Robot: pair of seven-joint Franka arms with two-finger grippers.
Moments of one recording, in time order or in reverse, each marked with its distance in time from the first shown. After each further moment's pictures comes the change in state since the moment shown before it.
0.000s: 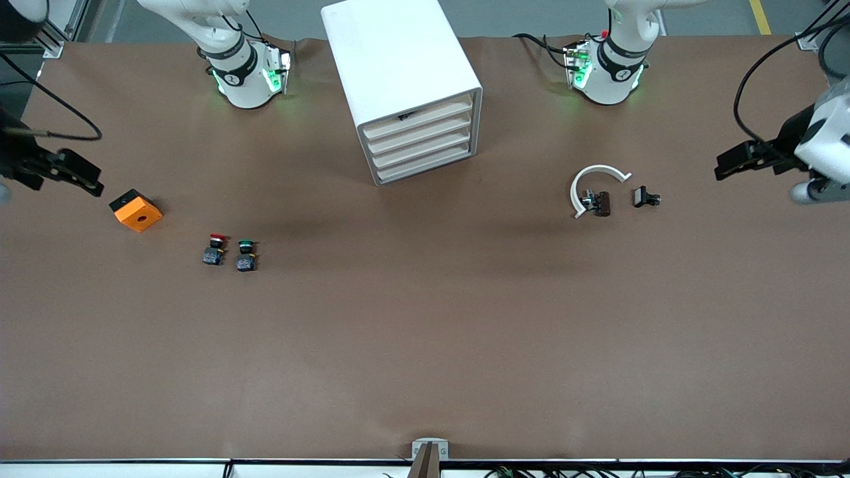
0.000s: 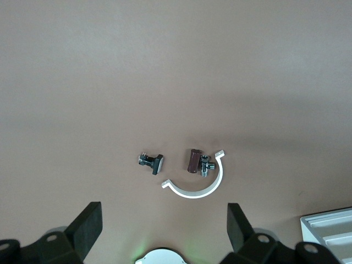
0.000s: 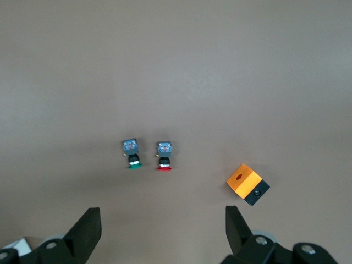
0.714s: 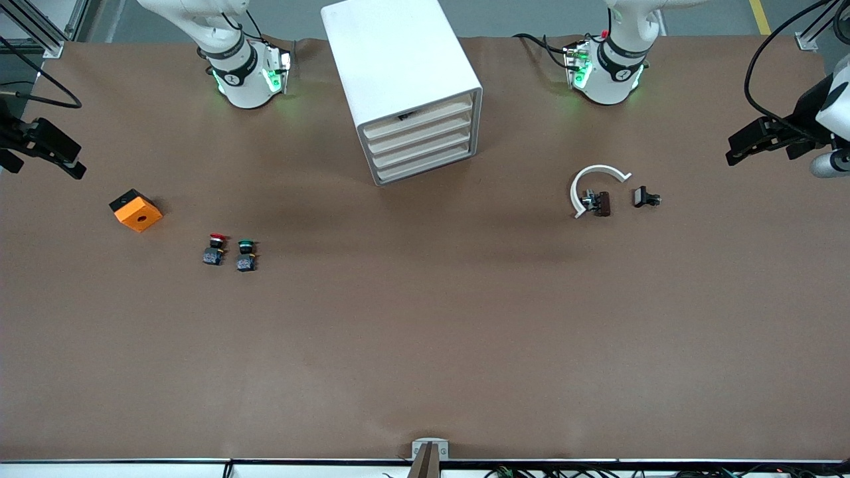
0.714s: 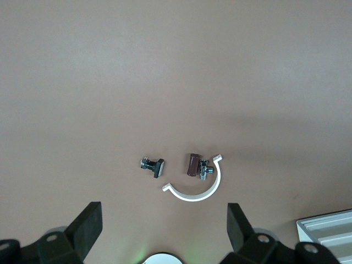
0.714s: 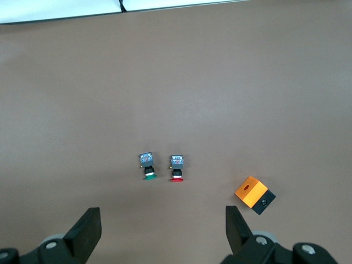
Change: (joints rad) left arm 0.002 -0.098 0.001 -0.002 0.001 -0.006 0.000; right arm 0.000 -0.101 -0.001 0.034 0.055 0.000 0.004
